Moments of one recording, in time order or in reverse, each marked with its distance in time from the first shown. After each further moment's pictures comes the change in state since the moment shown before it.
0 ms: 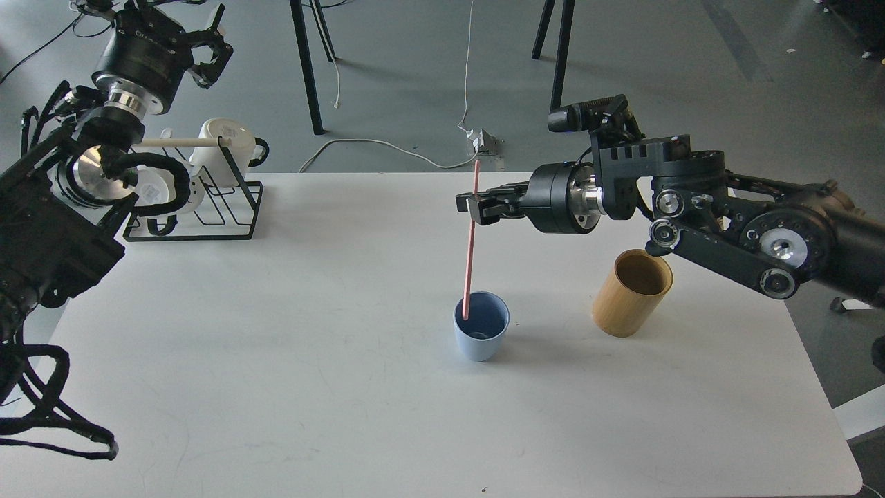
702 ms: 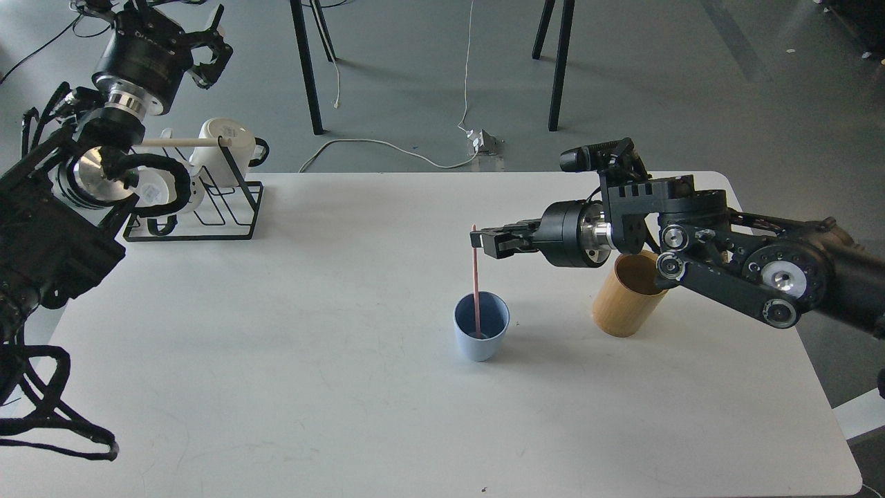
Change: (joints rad) left arm 0.002 -0.003 -0.001 0.000 -0.001 0.000 -0.006; right arm -0.087 -0.021 0.006 0.003 -0.008 -0.002 0.000
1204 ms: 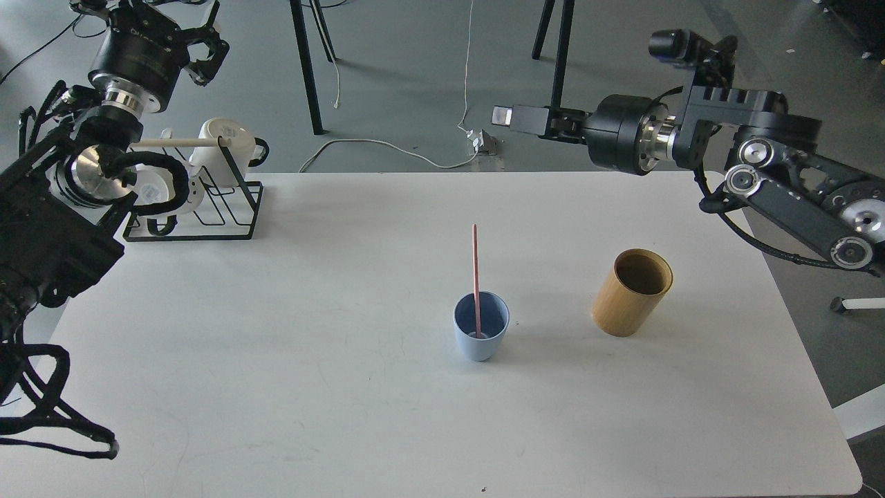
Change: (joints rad) left arm -0.001 -0.003 -0.003 0.000 -0.006 0.000 -0.005; right arm -0.018 -0.116 0.396 -0.035 0.226 -0.001 0.011
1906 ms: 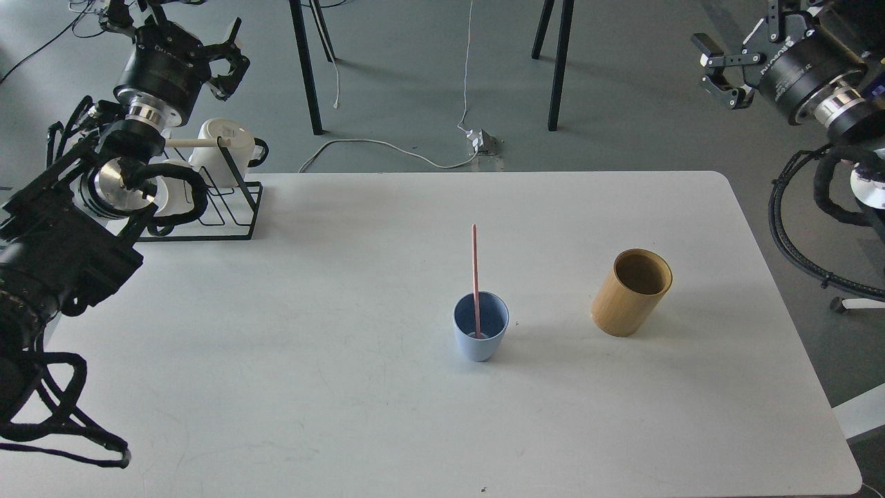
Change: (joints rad) left arm 0.034 -0.030 -0.007 -0.002 -0.046 0.000 0.010; right arm -0.207 -0.057 0.251 -0.341 1.176 -0.032 0.037
